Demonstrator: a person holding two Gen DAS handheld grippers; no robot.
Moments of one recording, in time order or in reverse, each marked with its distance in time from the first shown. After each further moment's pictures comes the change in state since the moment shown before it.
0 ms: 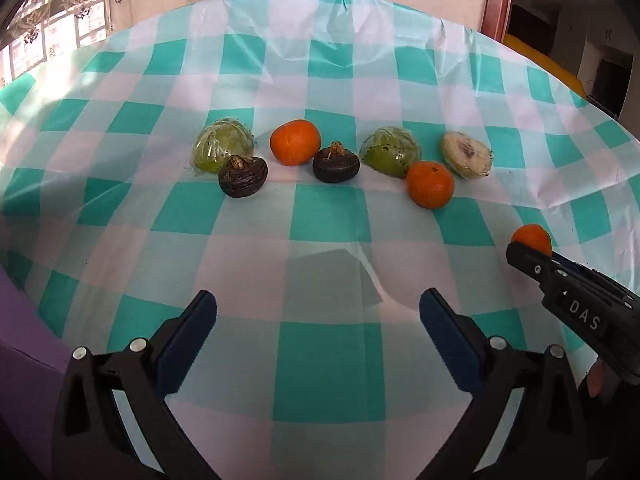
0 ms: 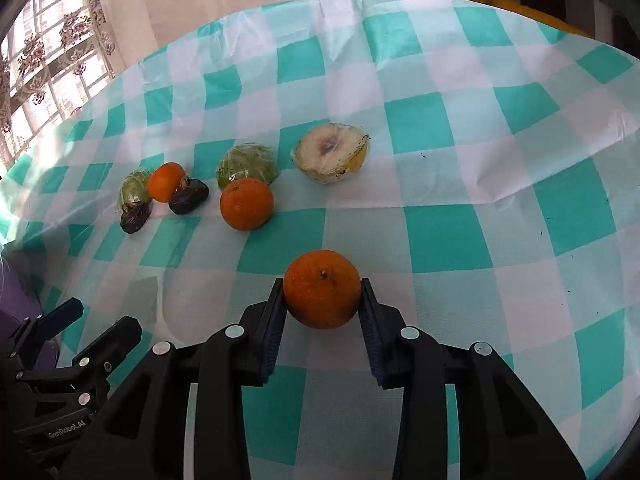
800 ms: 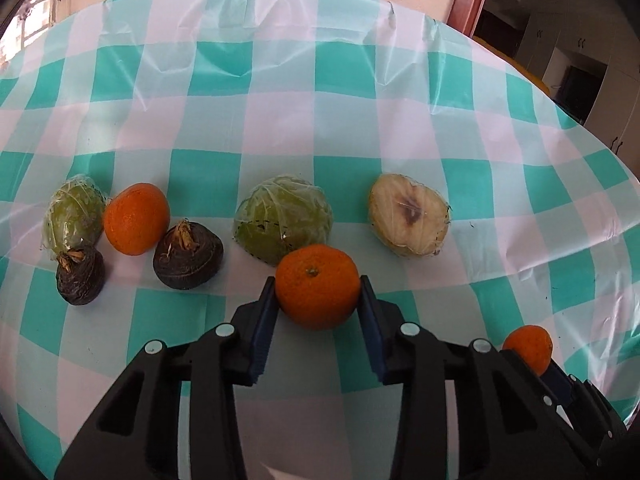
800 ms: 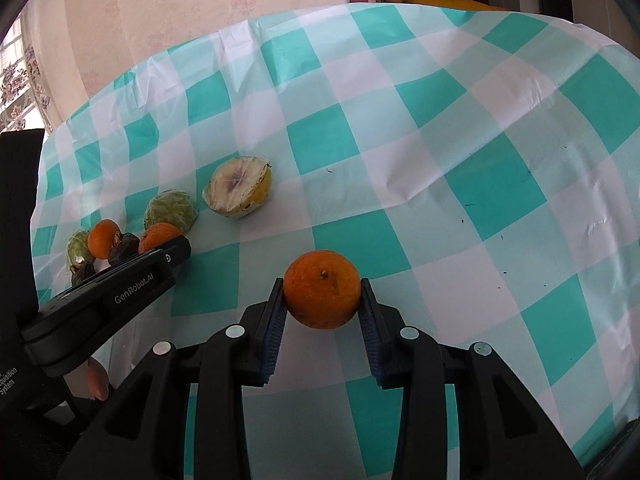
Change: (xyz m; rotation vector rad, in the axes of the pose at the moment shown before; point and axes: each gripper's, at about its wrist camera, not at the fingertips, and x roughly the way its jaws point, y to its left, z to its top) left arm 0.068 -0.055 0.072 -0.015 0.008 -0.197; right arm -0.003 -0.014 0.004 0.087 -0.057 -0.169
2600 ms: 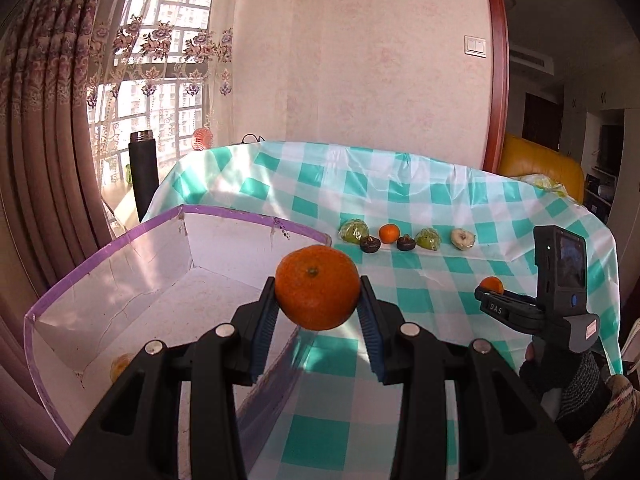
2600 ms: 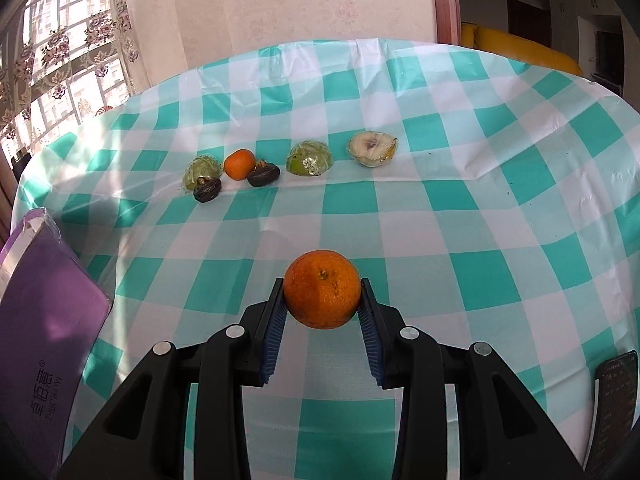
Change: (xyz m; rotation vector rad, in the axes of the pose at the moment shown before) left arm -0.387 0.091 -0.209 -0.046 -0.428 0.328; right arm -0.112 0.082 -0.087 -0.221 -0.036 0.189
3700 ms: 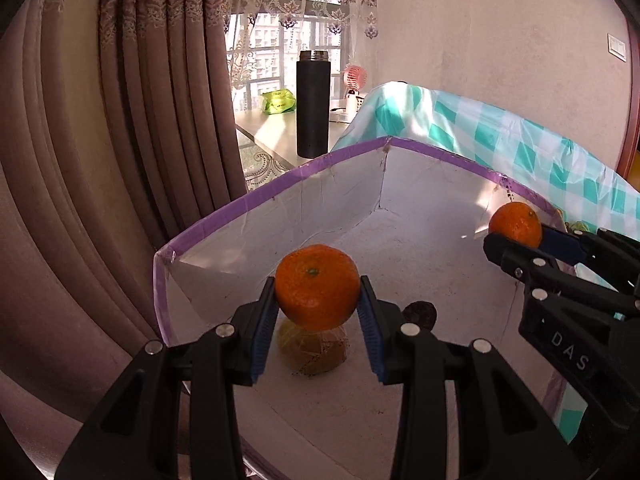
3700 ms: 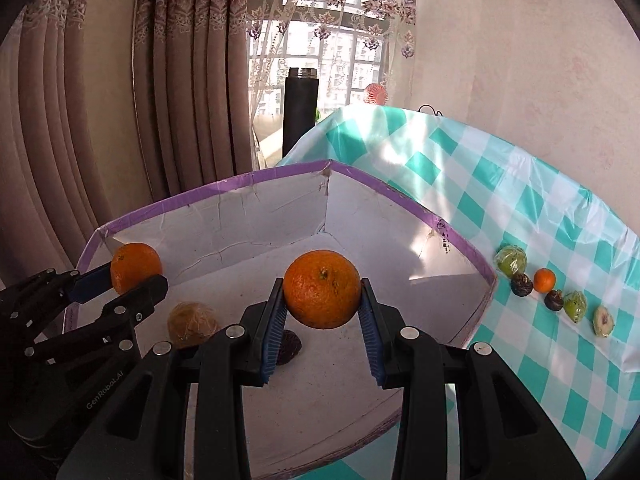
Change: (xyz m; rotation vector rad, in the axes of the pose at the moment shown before) left arm 0.018 0.155 -0.027 -0.169 0.221 0.420; right arm -0.067 0.297 -0.021 -0.657 -0.012 0.410
